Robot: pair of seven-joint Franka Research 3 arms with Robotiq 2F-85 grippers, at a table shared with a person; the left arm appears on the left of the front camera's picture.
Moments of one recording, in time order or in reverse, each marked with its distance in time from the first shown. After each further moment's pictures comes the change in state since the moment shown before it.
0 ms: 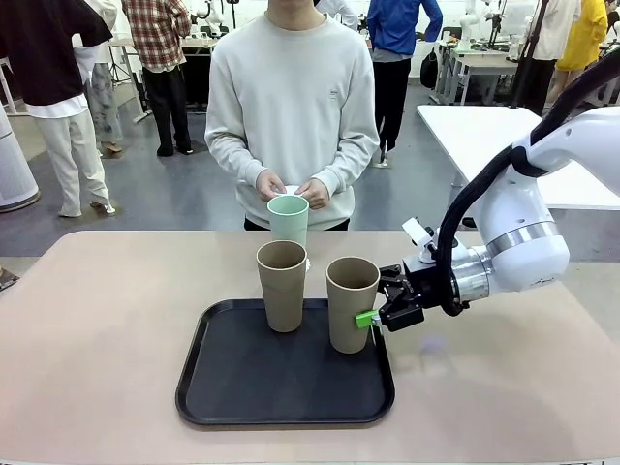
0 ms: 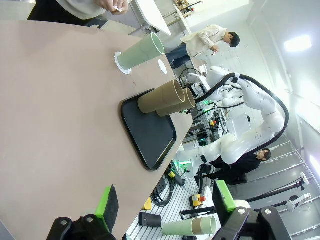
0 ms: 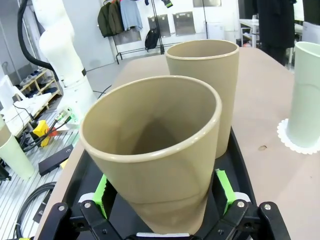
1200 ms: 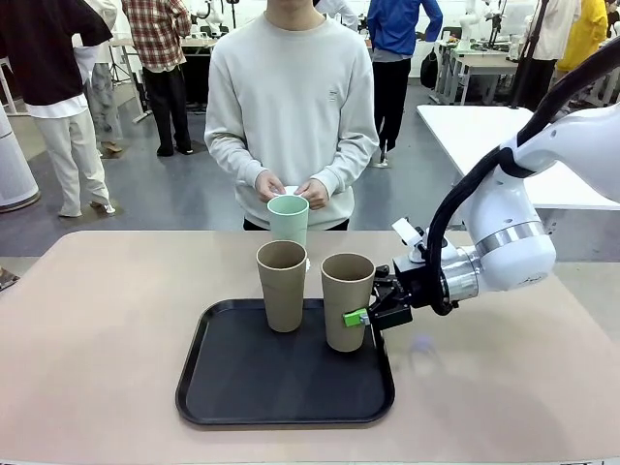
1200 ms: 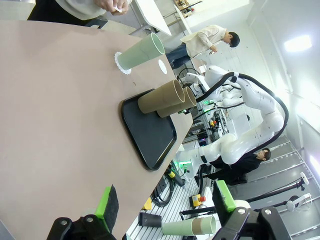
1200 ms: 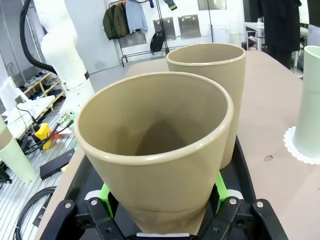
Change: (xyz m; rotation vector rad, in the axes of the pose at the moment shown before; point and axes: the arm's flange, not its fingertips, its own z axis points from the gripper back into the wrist) left arm 0.000 0.000 0.000 0.000 0.000 0.000; right arm 0.004 -0.003 -0.015 0.029 -0.012 0.005
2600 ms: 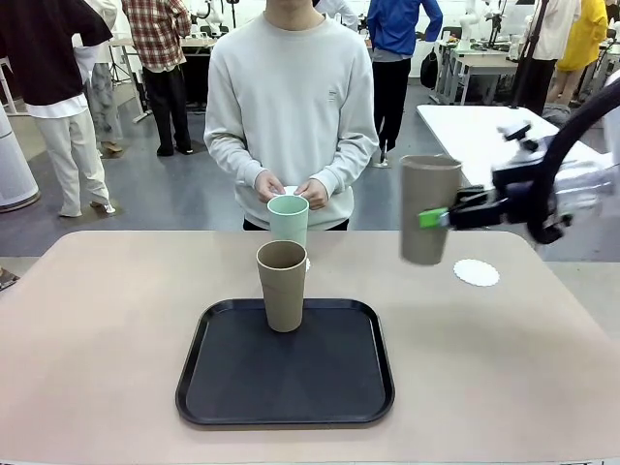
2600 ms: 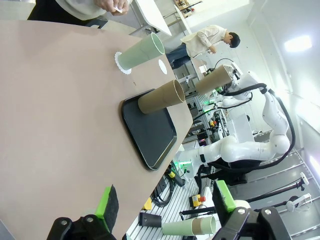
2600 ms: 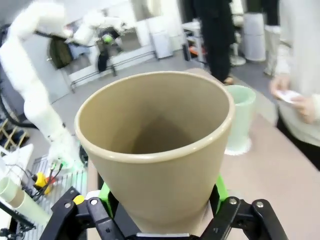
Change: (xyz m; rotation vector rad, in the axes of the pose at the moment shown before) left arm 0.000 0.000 0.000 0.000 -0.001 0.001; right arm 0.133 0.055 0.168 -0.341 -0.035 -0.179
